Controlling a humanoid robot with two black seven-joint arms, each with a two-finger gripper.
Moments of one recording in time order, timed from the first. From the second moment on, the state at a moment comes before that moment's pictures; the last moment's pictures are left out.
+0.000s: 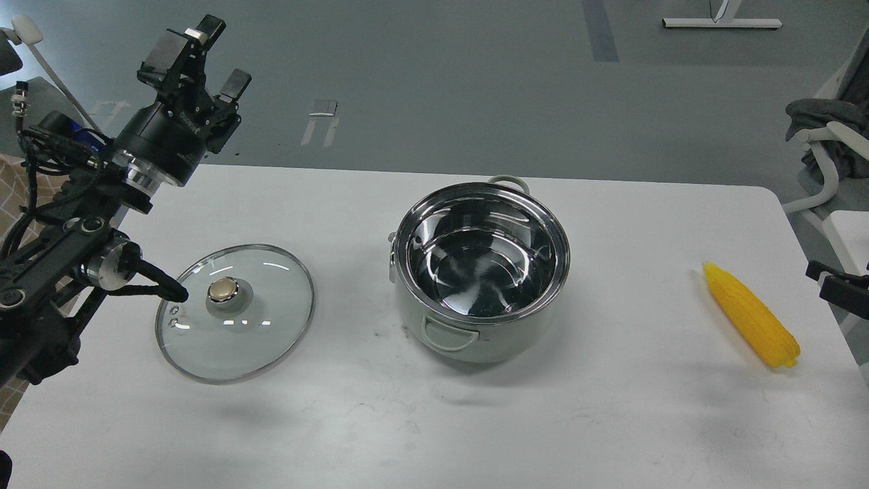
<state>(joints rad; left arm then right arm) -0.49 0.57 -1.05 -1.20 0.74 -0.17 -0.48 0.17 -0.92 1.12 1.04 -1.97 0.14 0.49</state>
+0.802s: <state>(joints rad) -0.44 0.54 -1.13 -1.27 0.69 -0.24 -0.44 0.28 -0.78 0.93 0.93 -2.06 0.14 0.49</state>
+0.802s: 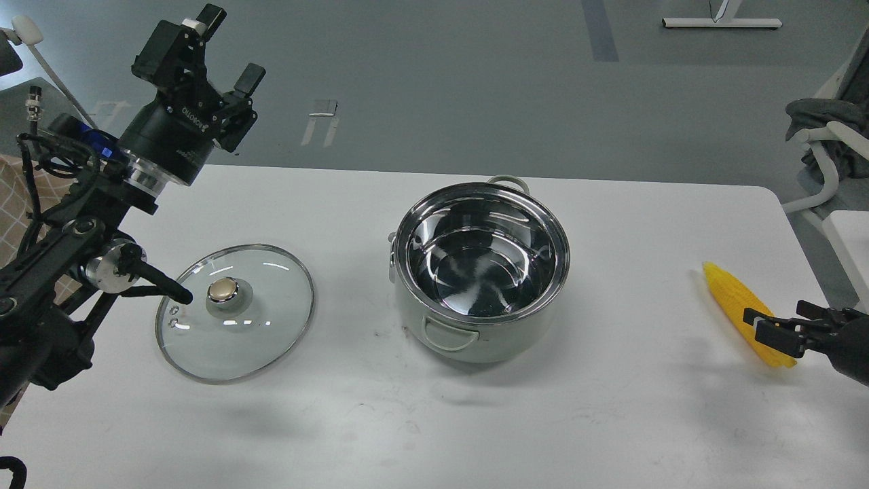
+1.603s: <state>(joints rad) -0.41 0.54 -1.17 -1.32 0.69 -0.23 -0.42 0.39 -0.68 0.79 0.78 -2.06 0.13 0.49</state>
